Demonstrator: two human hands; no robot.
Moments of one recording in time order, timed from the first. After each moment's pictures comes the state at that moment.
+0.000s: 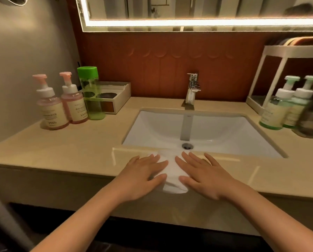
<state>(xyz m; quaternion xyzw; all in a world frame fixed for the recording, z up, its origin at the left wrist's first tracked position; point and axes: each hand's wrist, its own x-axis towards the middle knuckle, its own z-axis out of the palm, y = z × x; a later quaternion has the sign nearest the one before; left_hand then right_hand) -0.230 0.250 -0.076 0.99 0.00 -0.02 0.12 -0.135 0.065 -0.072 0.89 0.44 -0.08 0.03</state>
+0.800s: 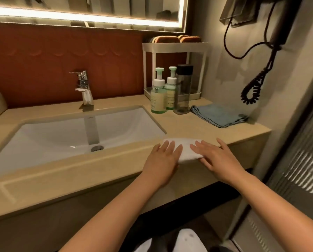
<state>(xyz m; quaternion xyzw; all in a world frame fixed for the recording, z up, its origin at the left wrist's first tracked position) -0.100 -0.024 -0.100 0.96 -0.28 0.09 -0.02 -0.112 -0.215 -0.089 0.98 0.15 0.08 0.00</state>
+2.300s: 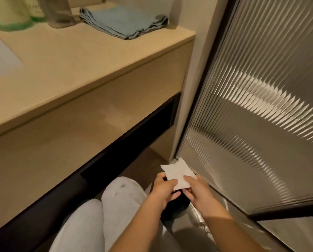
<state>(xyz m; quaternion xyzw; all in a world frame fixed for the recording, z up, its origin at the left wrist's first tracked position) -0.179 -0.236 -0.359 0.60 0.20 -0.44 0.64 -0.234 -0.329 -0.365 0.39 -0.51 0.04 -0.77</state>
